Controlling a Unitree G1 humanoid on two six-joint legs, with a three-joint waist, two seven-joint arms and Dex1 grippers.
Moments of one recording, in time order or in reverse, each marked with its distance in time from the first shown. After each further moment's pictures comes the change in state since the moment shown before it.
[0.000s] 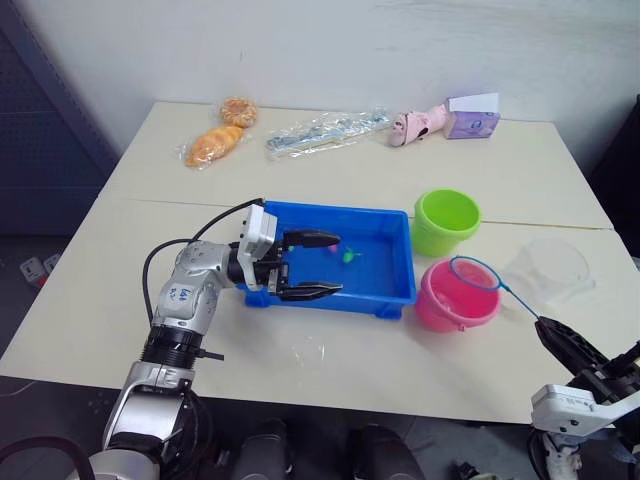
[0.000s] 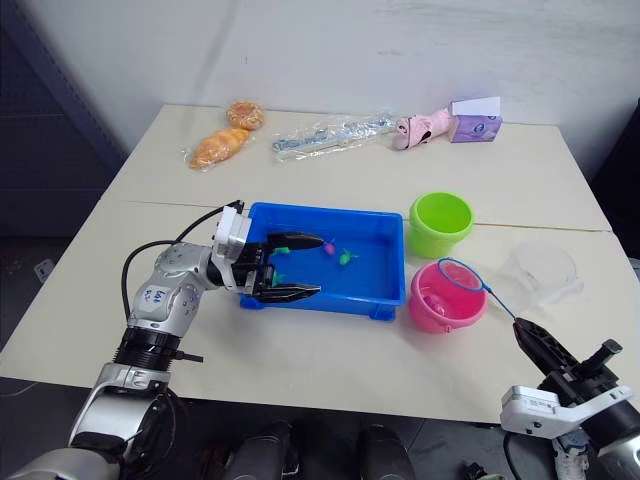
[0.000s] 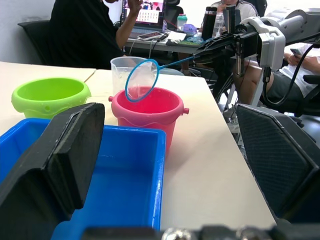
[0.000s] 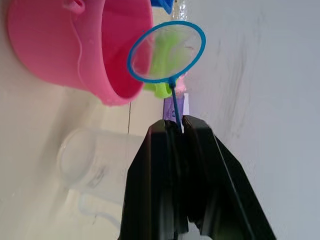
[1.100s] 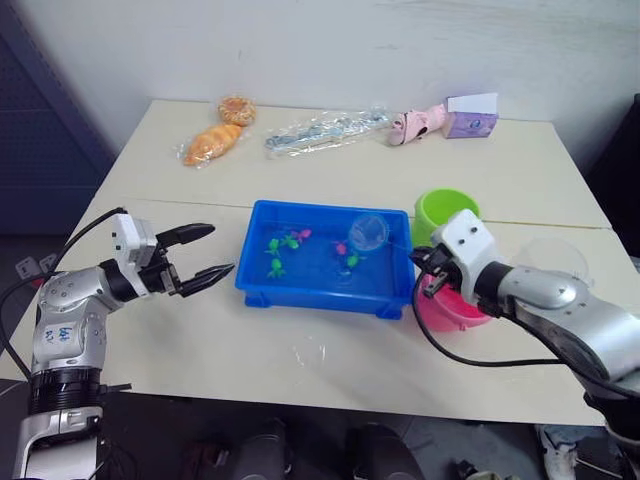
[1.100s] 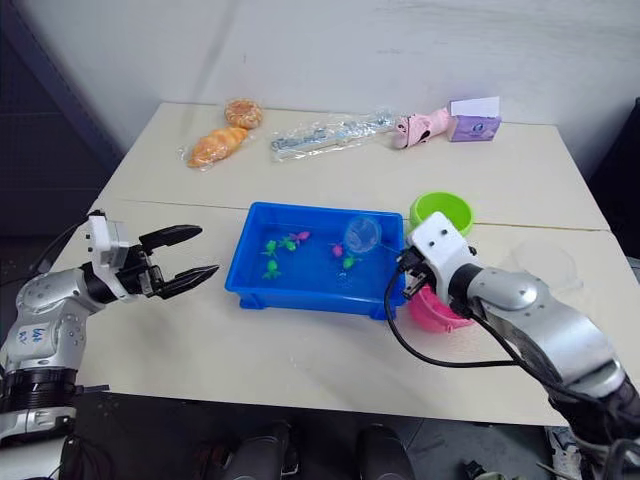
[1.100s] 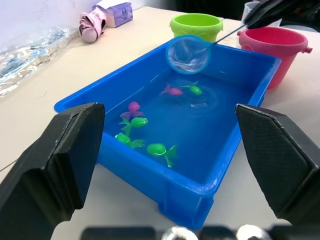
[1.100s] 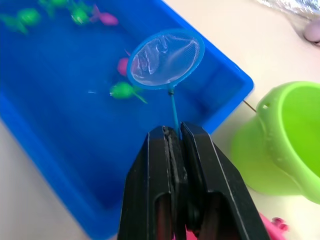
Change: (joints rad) left arm 0.271 0.295 0.333 -0.042 -0.006 -0.074 0.149; right arm -0.996 -0.271 0.845 -0.102 1.181 1.577 0.083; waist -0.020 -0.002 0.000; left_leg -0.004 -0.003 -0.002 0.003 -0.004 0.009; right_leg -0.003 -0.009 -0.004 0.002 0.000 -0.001
